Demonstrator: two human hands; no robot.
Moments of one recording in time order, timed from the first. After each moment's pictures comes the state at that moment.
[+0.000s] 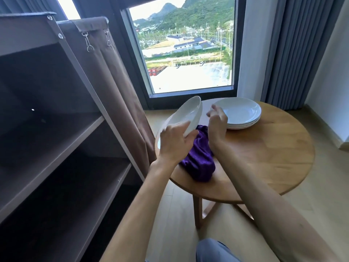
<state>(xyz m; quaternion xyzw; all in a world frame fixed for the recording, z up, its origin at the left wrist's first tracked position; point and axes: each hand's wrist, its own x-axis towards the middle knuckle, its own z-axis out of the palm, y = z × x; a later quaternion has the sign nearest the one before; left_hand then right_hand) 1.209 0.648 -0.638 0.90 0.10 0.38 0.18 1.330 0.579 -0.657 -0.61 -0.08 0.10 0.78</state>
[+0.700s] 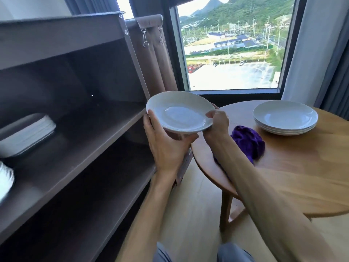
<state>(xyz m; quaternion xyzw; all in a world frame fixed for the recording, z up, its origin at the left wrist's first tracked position) 1.106 0.679 -0.628 0.77 0.32 0.50 0.24 1.255 0.660 -0.619 -0.35 -0.03 0.32 0.88</state>
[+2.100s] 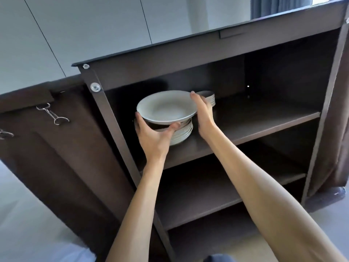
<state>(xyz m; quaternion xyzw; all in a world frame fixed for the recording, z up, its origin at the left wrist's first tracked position) 0.735 0.719 -0.548 0.49 0.59 0.64 0.03 0.866 0.816 -0.530 -0.29 -0.45 0.54 0.65</state>
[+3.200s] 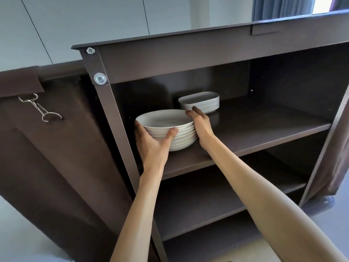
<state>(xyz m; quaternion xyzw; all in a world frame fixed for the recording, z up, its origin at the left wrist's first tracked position) 0.695 0.743 -0.569 0.47 0.64 0.60 0.08 0.826 0.856 -0.563 -0.39 -0.50 0.52 0.57</state>
